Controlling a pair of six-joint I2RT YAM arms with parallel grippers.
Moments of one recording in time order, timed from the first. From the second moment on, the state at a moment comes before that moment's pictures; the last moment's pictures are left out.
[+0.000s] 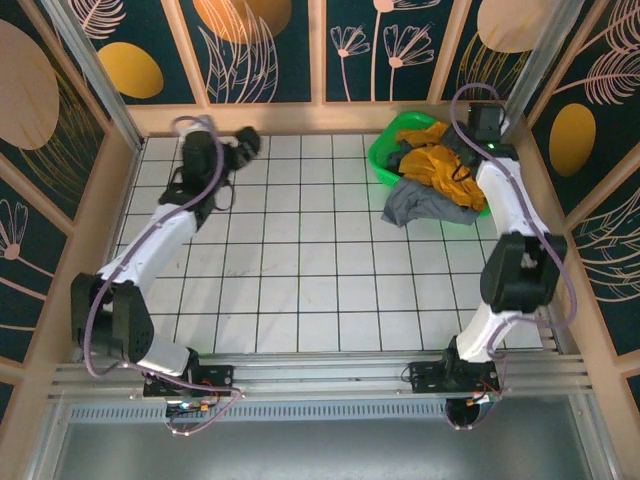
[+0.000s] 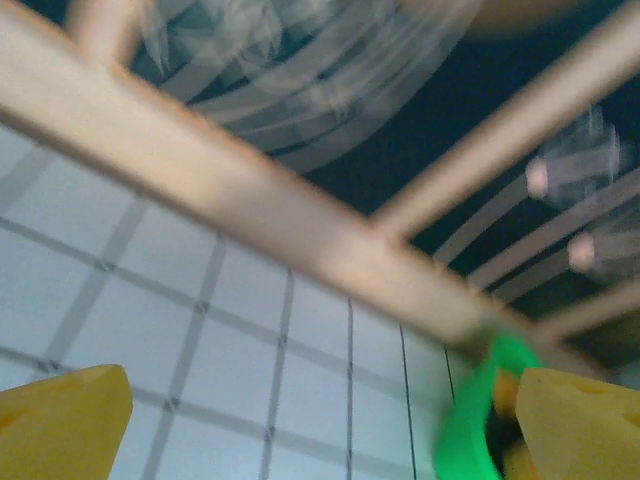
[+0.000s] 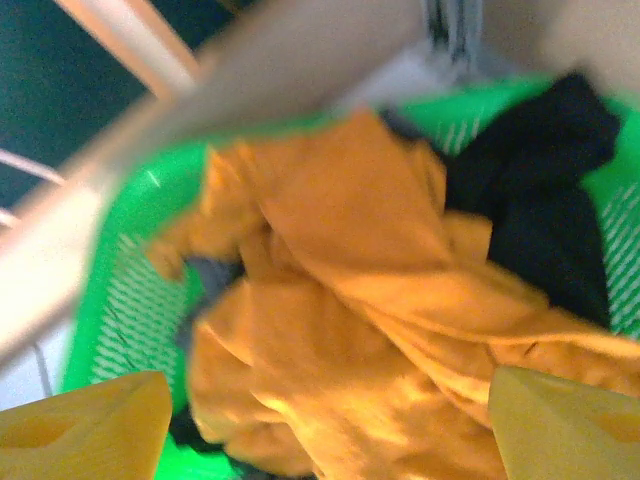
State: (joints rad) left arm -0.30 1.51 1.21 -0.04 -0.01 -0.73; right arm -0.02 1.80 1.63 -0.59 0.14 0.57
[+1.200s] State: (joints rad) left arm -0.53 1.29 1.25 -0.47 -0.59 -0.71; right arm 0.74 1.63 2.10 -0.29 0.21 0.42
